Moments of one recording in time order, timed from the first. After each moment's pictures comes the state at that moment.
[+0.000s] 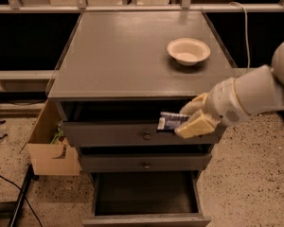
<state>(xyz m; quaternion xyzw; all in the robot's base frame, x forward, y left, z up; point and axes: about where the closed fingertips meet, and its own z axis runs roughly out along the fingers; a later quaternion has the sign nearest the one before) 0.474 -0.112 0.833 -0.56 0.75 0.20 0.31</state>
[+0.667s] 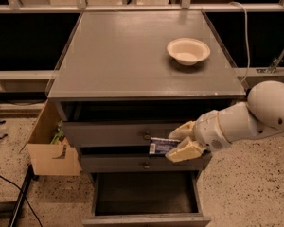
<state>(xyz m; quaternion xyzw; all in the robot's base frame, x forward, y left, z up) 0.459 -0.095 0.744 -0.57 0.72 0.25 0.30</state>
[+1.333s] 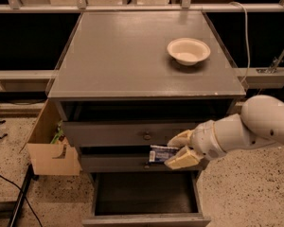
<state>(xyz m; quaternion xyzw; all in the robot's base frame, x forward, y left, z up) 0.458 -0.093 0.707 -0.58 0.71 0.26 0.30</state>
